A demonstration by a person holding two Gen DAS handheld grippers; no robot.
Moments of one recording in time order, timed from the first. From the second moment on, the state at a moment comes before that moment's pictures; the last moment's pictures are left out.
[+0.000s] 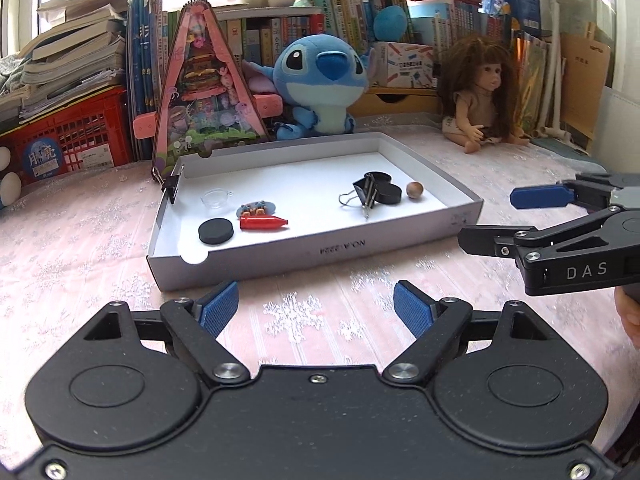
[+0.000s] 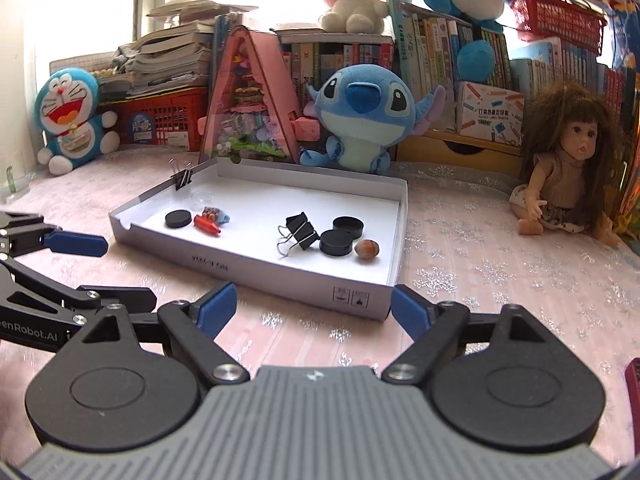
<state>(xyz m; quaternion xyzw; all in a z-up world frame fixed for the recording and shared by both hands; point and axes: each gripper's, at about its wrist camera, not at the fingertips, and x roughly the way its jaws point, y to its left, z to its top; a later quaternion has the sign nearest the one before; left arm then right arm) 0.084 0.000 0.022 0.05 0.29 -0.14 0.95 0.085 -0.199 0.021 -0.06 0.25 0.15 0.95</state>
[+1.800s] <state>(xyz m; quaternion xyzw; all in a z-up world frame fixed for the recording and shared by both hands) 0.029 -0.005 -0.007 0.04 0.29 -0.19 0.94 -0.005 -0.186 -0.022 -0.12 0.24 0.19 0.94</state>
